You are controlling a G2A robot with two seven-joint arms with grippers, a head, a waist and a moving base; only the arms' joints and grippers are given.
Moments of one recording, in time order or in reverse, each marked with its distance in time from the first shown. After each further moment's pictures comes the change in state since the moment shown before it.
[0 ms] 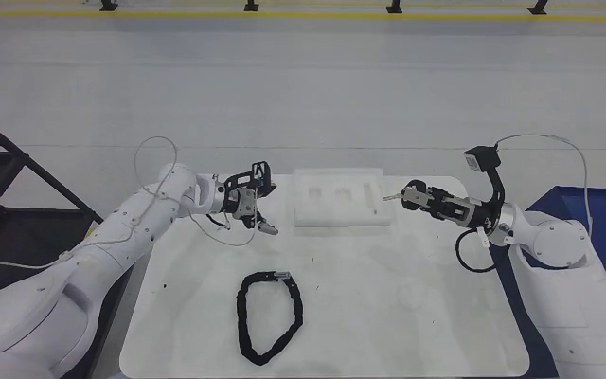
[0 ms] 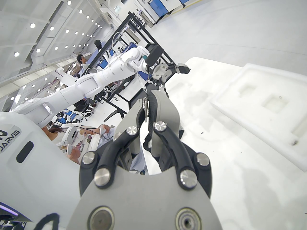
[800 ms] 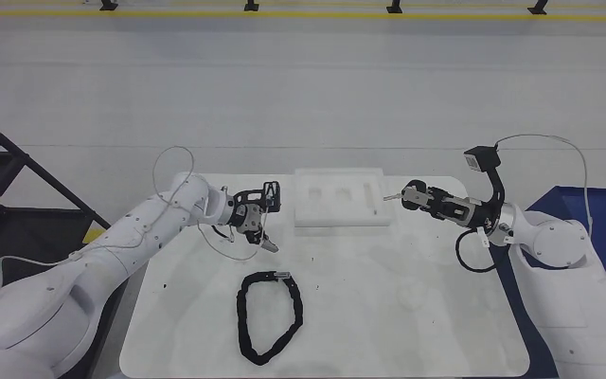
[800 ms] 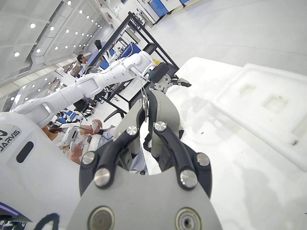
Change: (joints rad) left arm 0.002 0.000 0.089 -0.053 0.025 0.049 -0.016; right arm 0.000 0.000 0.000 0.000 0.000 0.000 0.000
